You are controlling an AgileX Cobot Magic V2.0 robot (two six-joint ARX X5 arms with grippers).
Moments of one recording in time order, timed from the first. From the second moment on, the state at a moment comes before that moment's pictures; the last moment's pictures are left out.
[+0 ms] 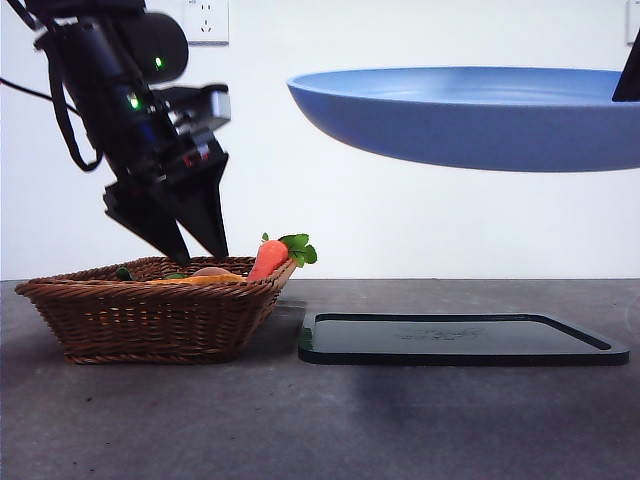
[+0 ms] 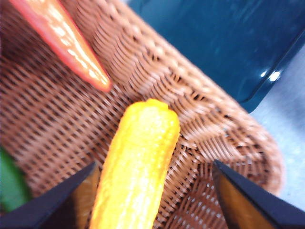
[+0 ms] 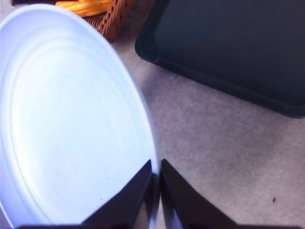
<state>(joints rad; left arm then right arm) -0.37 1.75 1.33 -0.68 0.30 0.39 0.20 0.96 0.96 -0.99 -0.52 -0.03</state>
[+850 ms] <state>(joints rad) -0.38 1.87 1.33 -0.60 0.27 0.40 0.20 0.96 0.96 -0.99 -0.52 -0.03</state>
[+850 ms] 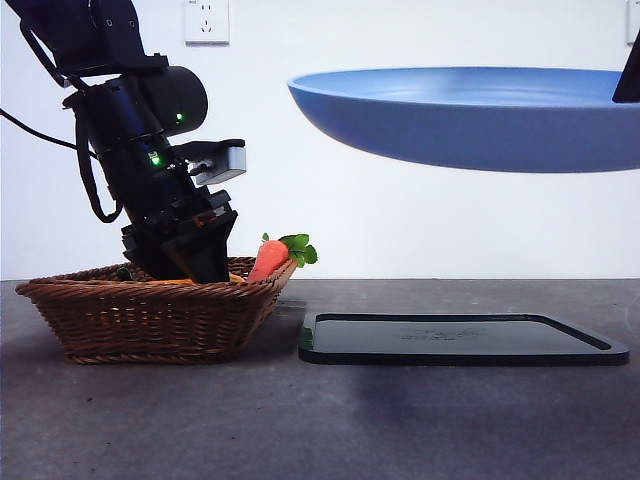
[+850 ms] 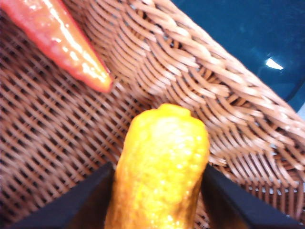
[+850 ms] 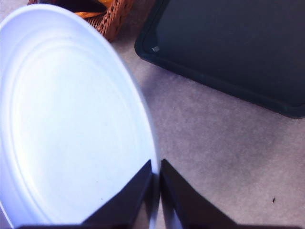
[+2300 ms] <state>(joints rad) -0.52 1.87 1.94 -1.13 0.70 0.36 0.19 1.40 0.96 -0.55 -0.58 0.17</state>
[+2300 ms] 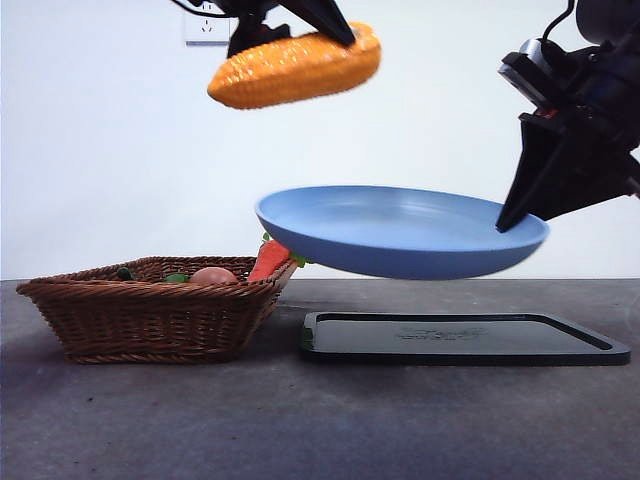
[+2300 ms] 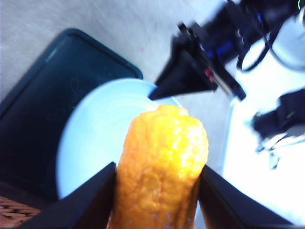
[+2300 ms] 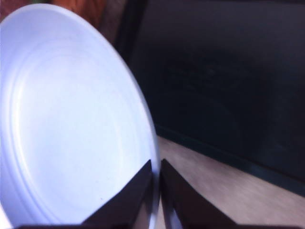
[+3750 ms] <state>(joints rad) -0.71 2.04 2.05 -1.18 0.37 0.40 0.19 1.40 0.96 -0.55 -0.64 0.23</state>
